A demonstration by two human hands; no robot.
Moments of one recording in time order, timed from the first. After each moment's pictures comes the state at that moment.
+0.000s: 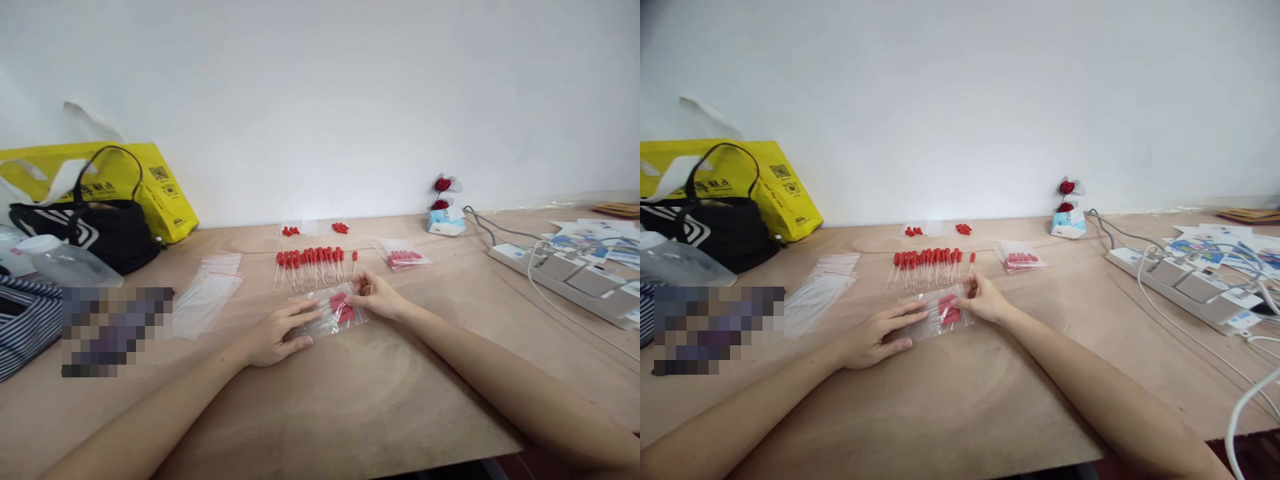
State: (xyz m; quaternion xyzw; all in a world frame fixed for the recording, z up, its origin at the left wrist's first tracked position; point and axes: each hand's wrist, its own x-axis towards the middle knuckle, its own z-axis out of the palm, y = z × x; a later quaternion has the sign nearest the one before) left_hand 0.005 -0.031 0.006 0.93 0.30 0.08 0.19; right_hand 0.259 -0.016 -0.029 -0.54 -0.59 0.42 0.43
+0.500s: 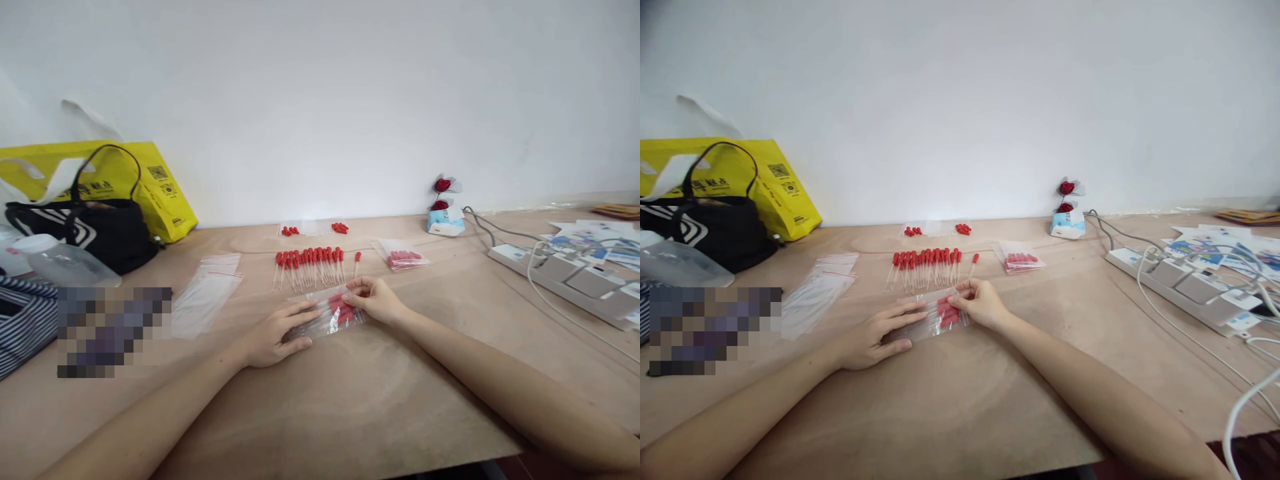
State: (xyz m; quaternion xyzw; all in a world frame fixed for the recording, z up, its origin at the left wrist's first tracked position) left_hand 0.006 -0.031 0.008 0.93 0.30 0.07 0.19; right_hand 0.248 -0.027 -0.021 -0.50 -0.52 0.52 0.45
